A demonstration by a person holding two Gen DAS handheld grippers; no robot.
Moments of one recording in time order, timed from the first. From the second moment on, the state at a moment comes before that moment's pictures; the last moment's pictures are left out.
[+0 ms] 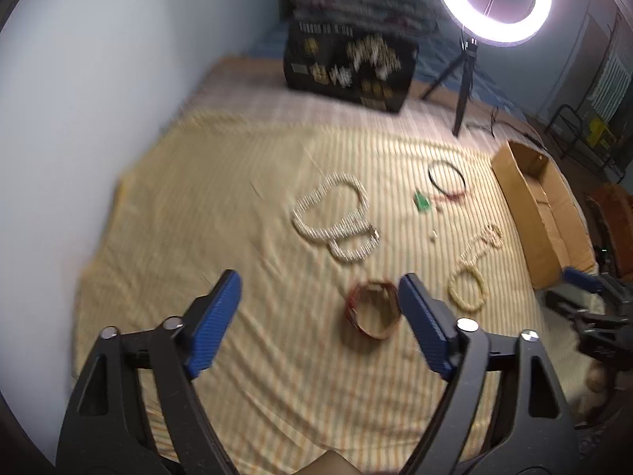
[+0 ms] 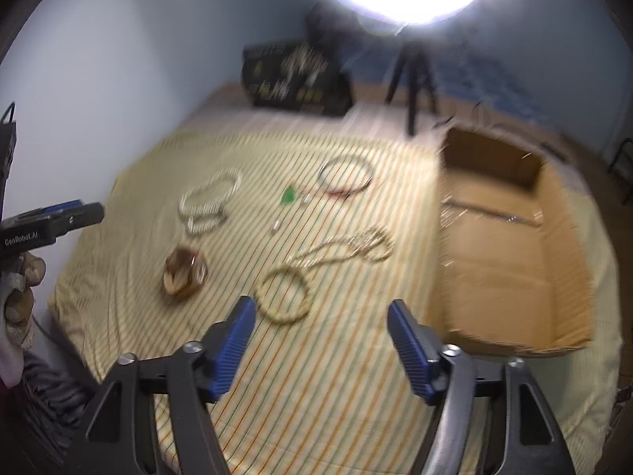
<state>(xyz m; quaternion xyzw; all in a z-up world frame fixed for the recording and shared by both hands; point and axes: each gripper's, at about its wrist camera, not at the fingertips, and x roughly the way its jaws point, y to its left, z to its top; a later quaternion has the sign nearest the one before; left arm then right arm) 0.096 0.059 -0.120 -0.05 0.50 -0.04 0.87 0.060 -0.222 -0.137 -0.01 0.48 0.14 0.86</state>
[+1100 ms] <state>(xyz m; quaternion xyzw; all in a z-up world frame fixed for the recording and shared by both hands) 0.125 0.040 -0.223 -0.09 0.63 -0.03 0.77 0.120 -0.195 -0.220 0.00 0.59 0.13 0.80</state>
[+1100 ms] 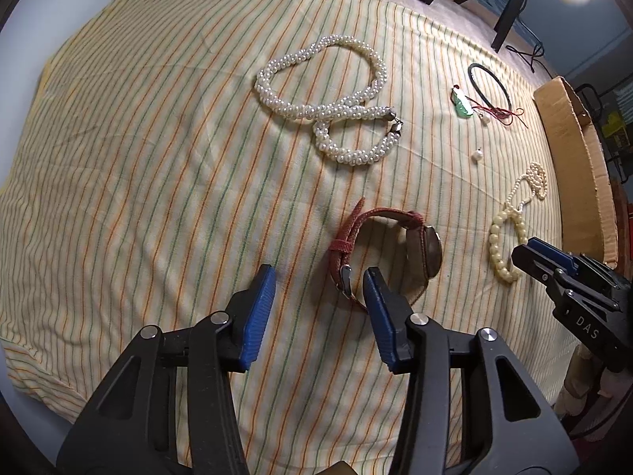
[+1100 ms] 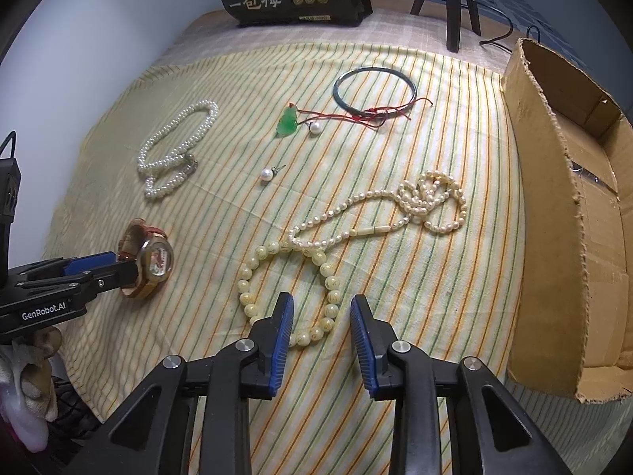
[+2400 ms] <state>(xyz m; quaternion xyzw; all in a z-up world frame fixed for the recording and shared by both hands) 0.108 -0.001 -0.158 -0.06 0.55 -0.09 0.83 0.082 -0.205 -0.128 0.03 0.49 0.16 0.85</state>
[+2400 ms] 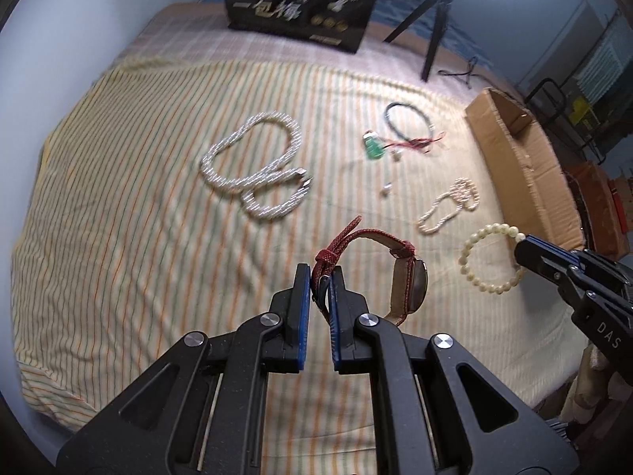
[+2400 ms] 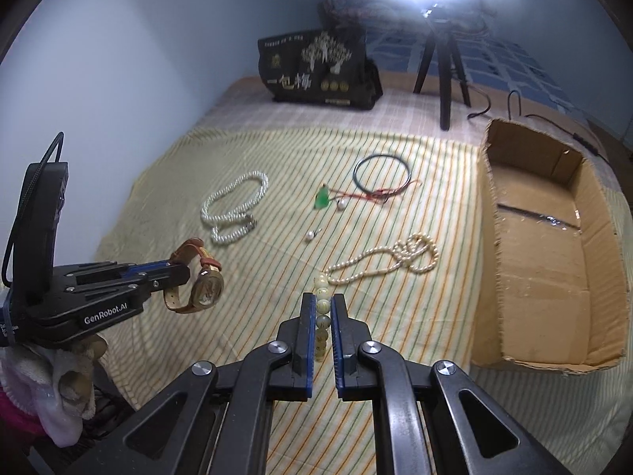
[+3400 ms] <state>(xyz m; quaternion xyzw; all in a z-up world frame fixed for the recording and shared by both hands) 0.124 -0.137 -0.105 -0.02 0.49 -0.19 0.85 0.101 -0.357 -0.067 0.09 0.42 0.03 0.90</state>
